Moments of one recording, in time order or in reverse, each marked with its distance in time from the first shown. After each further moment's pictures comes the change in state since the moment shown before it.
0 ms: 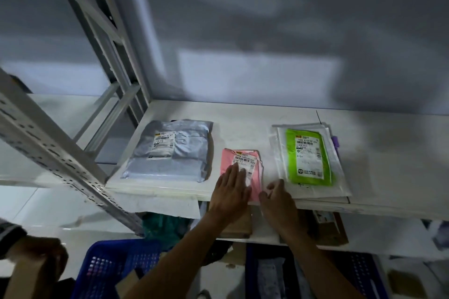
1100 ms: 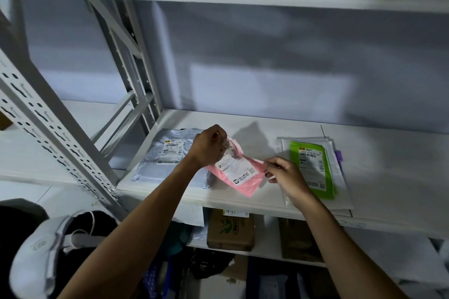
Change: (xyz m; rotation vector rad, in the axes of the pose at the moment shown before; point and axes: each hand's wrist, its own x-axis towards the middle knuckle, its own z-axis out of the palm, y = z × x) left_hand 0.067 -0.049 -0.170 -0.634 0.163 -0.231; right_hand 0.049 -0.047 -0.056 0.490 -0.198 -0.184
